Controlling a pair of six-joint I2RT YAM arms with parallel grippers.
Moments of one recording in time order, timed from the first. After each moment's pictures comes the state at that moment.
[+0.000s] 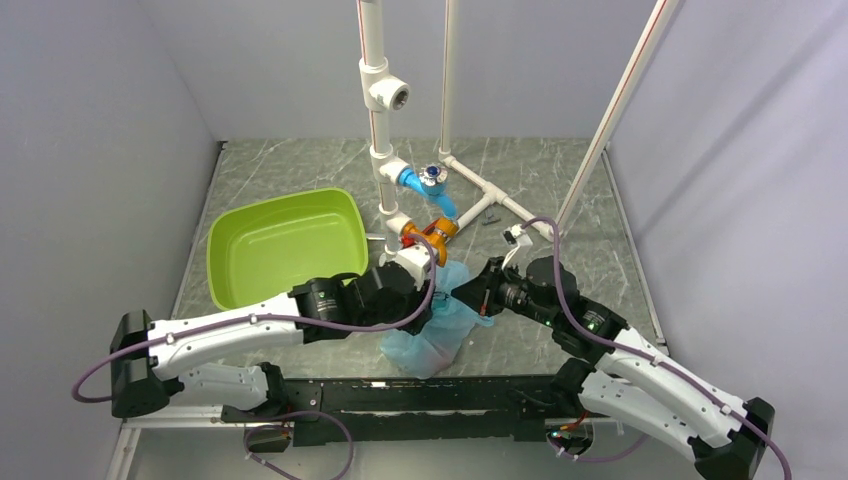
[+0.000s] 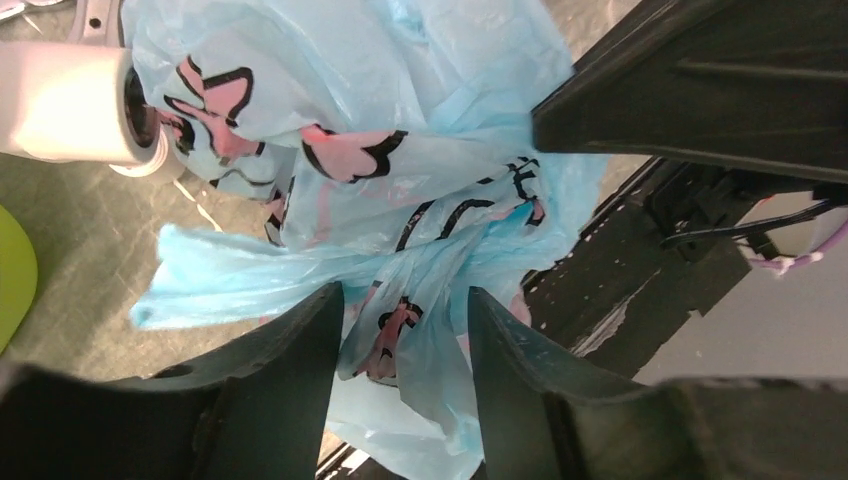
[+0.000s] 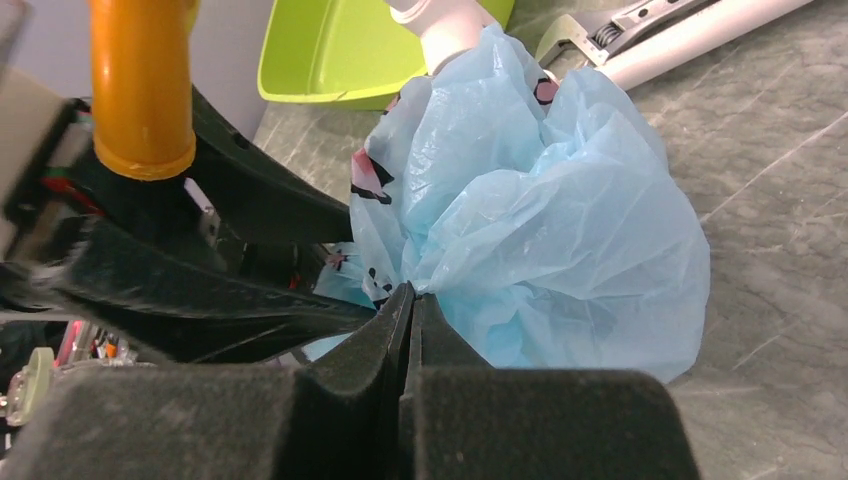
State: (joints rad) left arm -1.21 1.16 0.98 -0.48 -0.25 -0.51; right arm 0.82 0.69 0.60 -0.25 -0.11 0.72
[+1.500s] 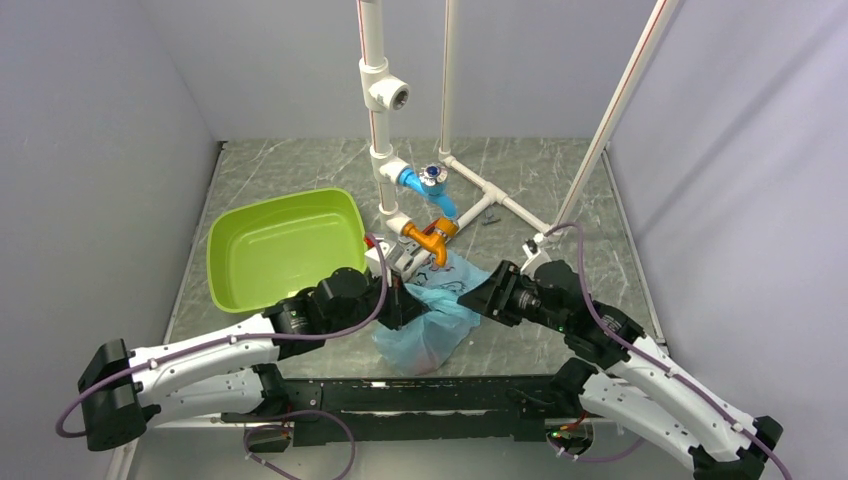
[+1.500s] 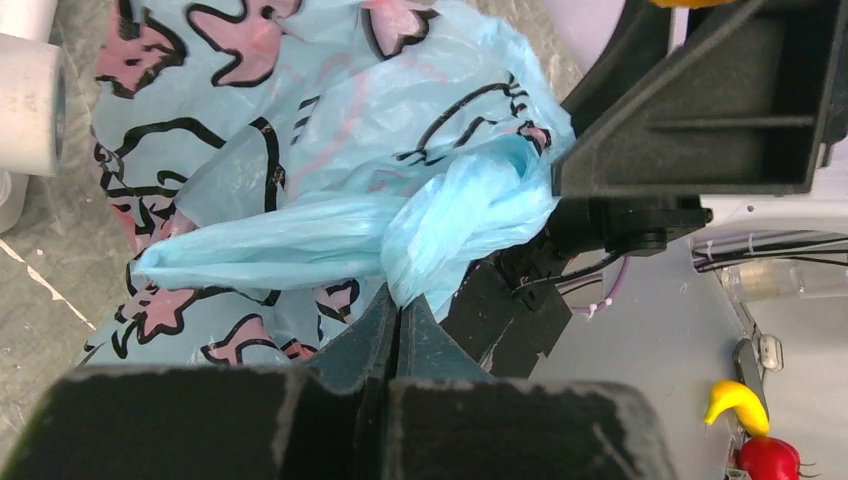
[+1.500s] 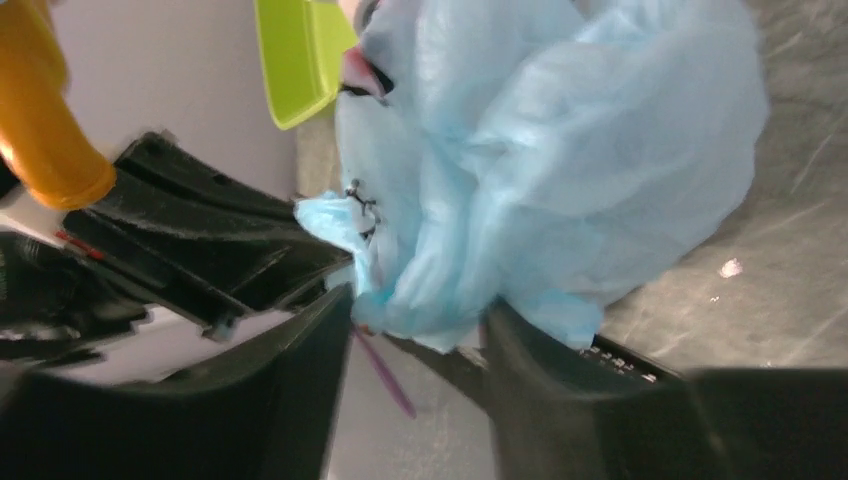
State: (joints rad) left arm -1.06 0.96 0.62 0.02 0.01 -0.67; right arm 0.78 0.61 0.64 -0.52 -0.11 1.08
